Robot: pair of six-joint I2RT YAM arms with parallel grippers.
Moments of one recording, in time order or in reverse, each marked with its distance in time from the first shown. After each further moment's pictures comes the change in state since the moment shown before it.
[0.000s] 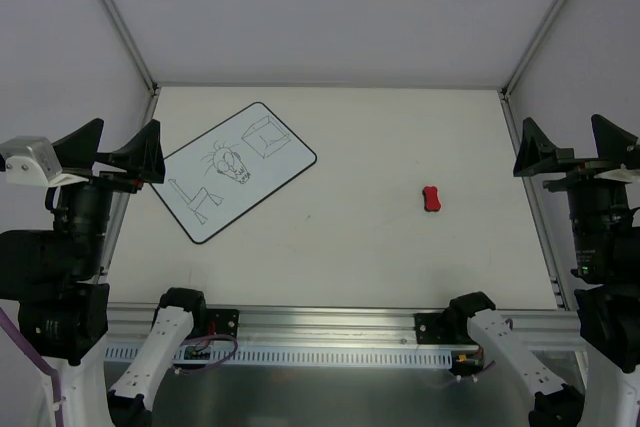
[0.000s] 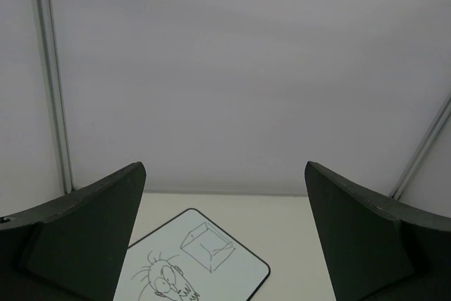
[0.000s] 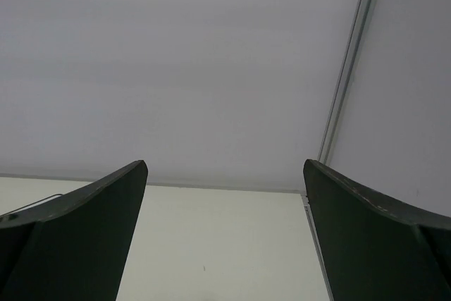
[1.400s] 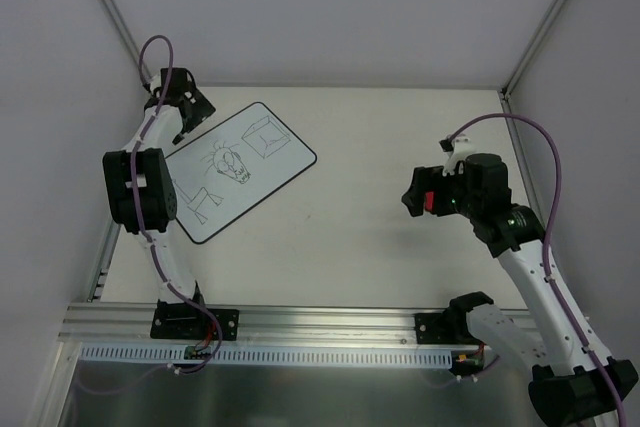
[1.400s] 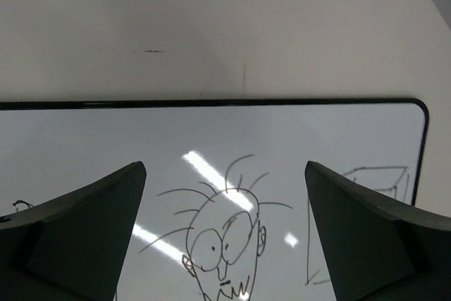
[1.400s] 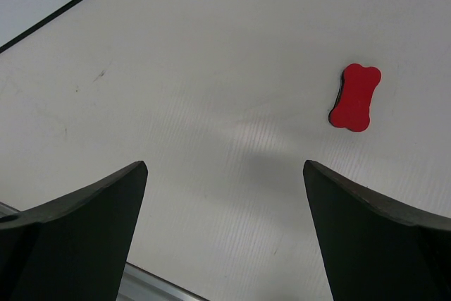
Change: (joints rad) left arm 0.192 1.408 0.211 -0.027 -0.173 -0.436; right arm 0.001 0.202 -0.629 -0.152 -0.377 0.288
